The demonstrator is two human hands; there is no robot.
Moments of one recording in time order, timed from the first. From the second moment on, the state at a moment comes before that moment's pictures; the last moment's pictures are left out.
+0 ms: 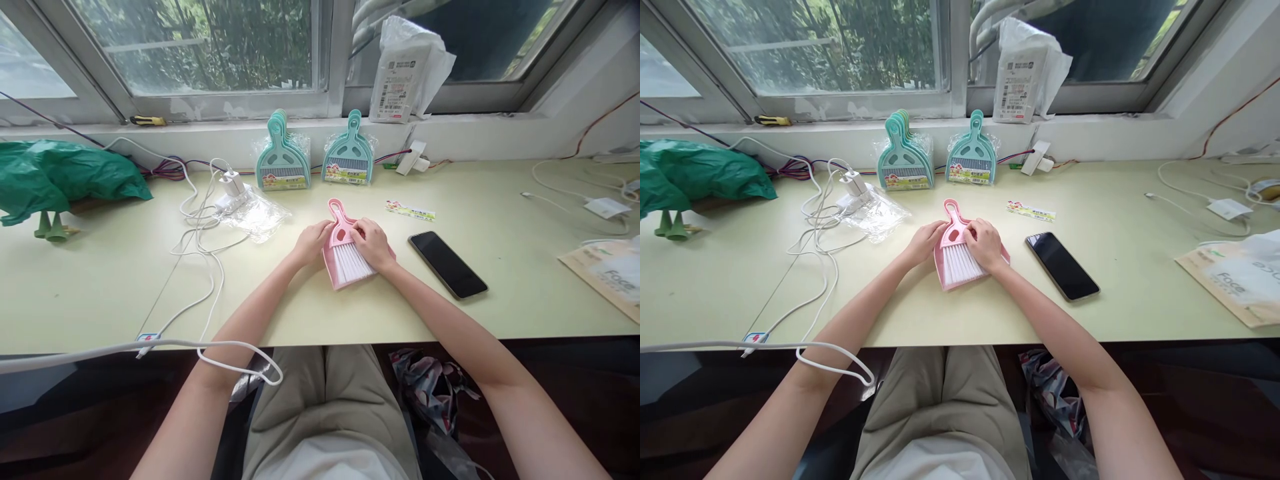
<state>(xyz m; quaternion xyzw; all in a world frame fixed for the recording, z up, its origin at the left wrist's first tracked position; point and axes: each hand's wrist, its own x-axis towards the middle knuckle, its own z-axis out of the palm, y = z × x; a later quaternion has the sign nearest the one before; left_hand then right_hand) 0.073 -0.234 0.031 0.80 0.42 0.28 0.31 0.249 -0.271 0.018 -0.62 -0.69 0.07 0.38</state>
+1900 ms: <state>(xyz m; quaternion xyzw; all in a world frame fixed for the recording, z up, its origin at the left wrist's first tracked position) 0.022 -0.208 0.043 0.83 0.48 0.19 0.21 0.325 -0.273 0.060 -0.71 -0.58 0.13 0.37</state>
